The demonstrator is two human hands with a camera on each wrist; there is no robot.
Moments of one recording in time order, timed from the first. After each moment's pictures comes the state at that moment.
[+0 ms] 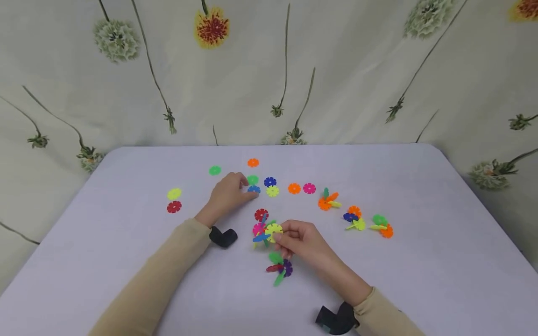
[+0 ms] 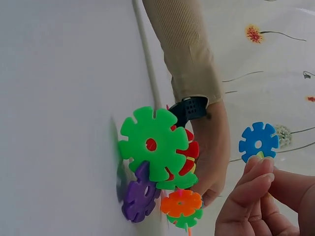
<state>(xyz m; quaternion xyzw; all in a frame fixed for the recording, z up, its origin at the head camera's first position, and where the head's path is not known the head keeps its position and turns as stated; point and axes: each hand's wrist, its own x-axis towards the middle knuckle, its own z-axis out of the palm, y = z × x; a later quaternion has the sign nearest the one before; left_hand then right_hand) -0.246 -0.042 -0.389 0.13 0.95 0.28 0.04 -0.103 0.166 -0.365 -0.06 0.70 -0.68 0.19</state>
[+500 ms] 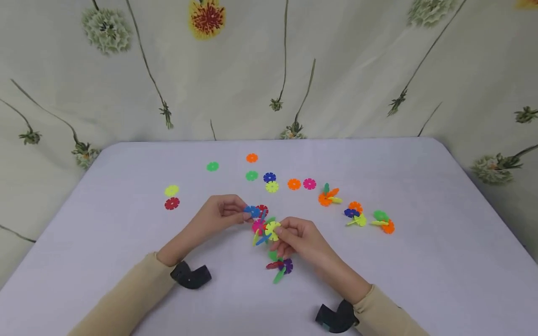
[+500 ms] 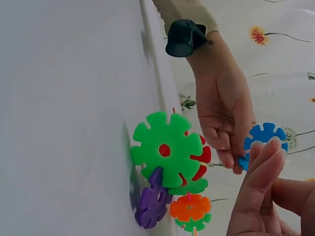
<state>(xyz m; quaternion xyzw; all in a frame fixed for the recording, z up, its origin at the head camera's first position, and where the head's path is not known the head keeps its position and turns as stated) -0.184 -0.068 -0.378 0.25 0.79 0.54 0.14 -0.103 0.164 -0.369 -0.06 0.68 -0.71 0.20</state>
